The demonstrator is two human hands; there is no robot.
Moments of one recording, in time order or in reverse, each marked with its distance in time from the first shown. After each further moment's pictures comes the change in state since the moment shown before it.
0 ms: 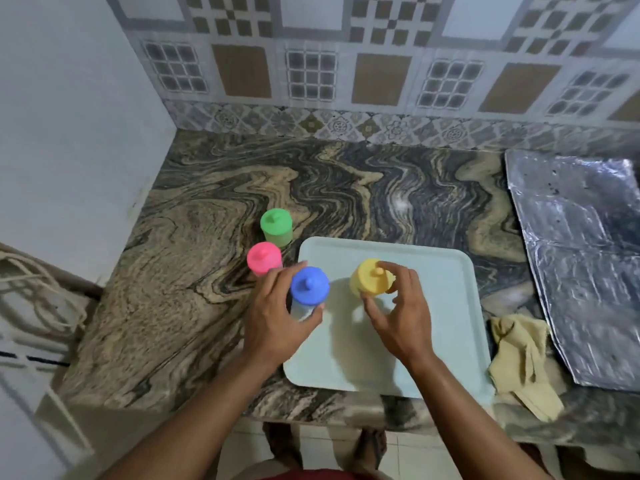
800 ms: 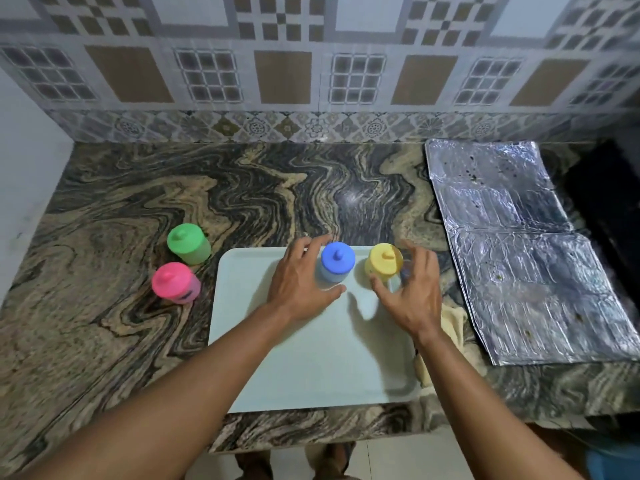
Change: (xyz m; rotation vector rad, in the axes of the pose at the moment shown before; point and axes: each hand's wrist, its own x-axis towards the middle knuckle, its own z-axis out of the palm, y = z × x) left_hand 0.083 0.090 0.137 0.054 -0.373 0.069; right_hand 0.044 0.093 -0.108 -0.171 0.166 0.193
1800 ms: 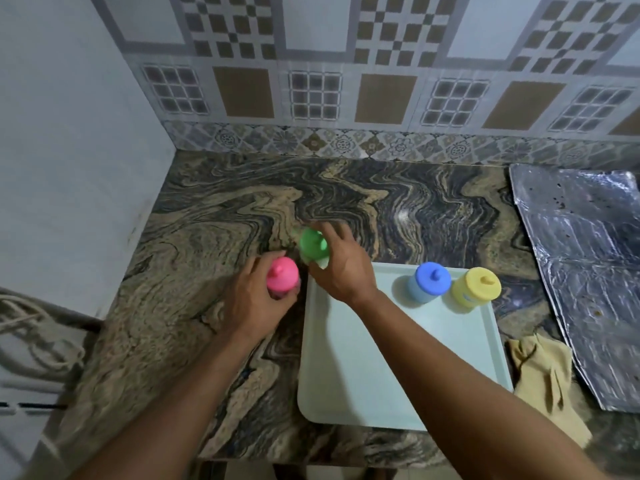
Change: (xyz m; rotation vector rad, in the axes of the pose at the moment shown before) left_hand -0.070 -0.143 -0.145 0.035 0.294 -0.187; right_hand 0.013 -0.219 0.162 -0.124 -0.427 -0.330
